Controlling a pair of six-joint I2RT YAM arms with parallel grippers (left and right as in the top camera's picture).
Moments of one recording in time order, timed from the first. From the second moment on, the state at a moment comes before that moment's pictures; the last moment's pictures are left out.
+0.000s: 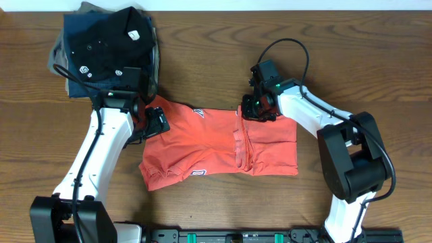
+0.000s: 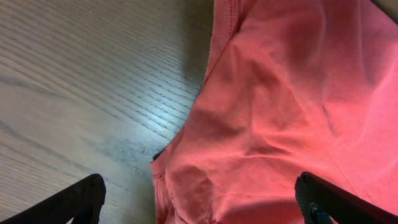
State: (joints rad) left arm -0.10 1.52 1.12 -1.07 -0.09 -0.52; right arm 0.41 2.00 1.28 -0.56 -0.26 0.52
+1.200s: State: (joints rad) left arm -0.10 1.52 1.12 -1.07 -0.09 -0.52; right arm 0.58 1.85 1.21 -0.96 -0.27 0.41
